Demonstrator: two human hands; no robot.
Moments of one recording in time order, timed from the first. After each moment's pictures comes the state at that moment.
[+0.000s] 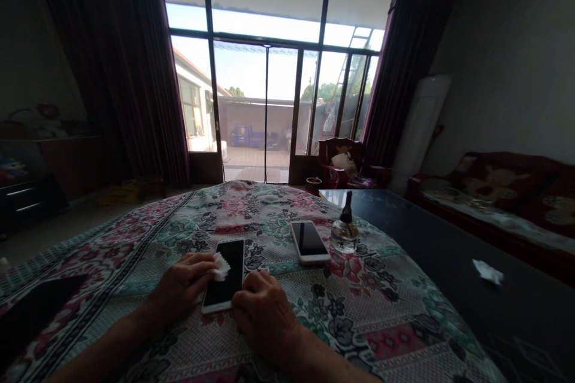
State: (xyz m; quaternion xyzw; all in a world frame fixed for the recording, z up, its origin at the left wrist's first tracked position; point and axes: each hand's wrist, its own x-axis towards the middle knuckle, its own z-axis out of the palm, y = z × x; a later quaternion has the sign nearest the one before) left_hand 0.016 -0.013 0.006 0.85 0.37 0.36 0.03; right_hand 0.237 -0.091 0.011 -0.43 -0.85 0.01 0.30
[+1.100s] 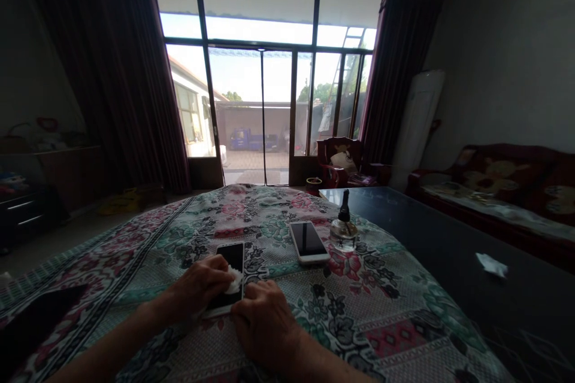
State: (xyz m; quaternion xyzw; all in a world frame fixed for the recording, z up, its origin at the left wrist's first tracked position) left_hand 0.042 -0.007 0.027 0.93 0.30 0.19 0.07; right_hand 0.237 -0.092 -0.003 -0.44 -0.85 -0.01 0.29
